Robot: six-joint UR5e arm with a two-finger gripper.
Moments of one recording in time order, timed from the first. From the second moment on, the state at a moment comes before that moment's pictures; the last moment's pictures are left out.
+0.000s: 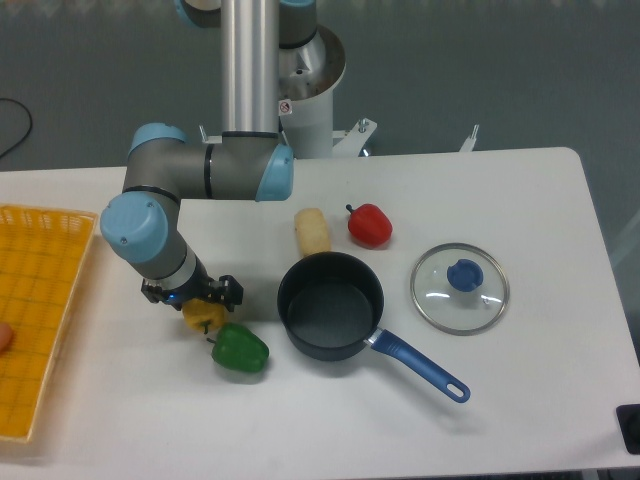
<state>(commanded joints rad) 2.01 -2.06 -1.71 -0.99 1.70 0.04</state>
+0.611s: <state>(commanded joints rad) 2.03 -2.02 -1.68 -1.01 1.70 0.14</state>
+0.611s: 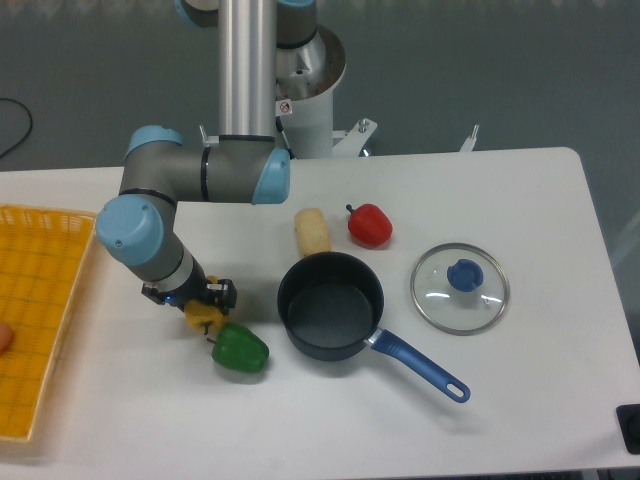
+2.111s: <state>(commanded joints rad) 2.37 -1.84 -1.55 -1.25 1.65 0.90</state>
